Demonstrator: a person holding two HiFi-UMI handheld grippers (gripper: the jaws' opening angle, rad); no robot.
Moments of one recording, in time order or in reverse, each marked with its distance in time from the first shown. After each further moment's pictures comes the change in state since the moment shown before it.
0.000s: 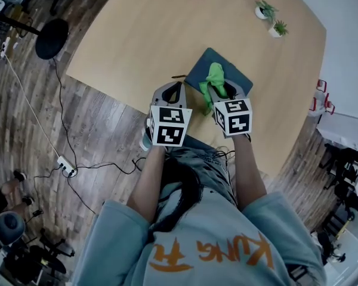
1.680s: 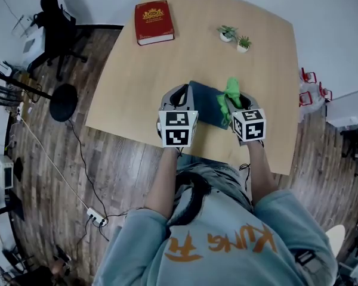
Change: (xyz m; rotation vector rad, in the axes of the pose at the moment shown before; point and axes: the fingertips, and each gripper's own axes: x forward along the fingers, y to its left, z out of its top) left arm -0.028 -0.056 0.141 0.186 -0.285 -0.104; right arm -0.100 -0.087 0.032 0.129 -0.228 -0.213
